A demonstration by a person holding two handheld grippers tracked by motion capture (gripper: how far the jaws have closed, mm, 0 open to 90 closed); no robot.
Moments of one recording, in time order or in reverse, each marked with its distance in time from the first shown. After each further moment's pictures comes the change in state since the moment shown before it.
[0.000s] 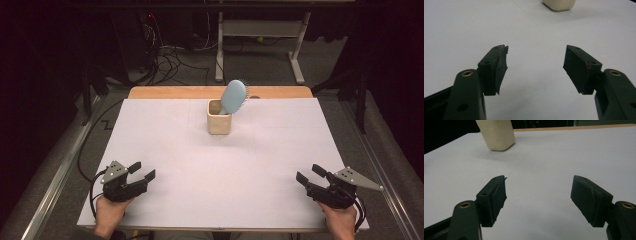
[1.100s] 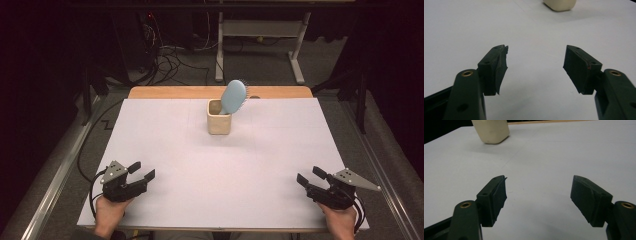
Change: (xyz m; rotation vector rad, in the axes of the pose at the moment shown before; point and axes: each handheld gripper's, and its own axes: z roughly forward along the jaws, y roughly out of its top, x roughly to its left) left arm 0.000 0.000 0.000 -0.002 0.006 -0.001; right arm -0.006 -0.009 0.004 0.032 -0.024 0.002
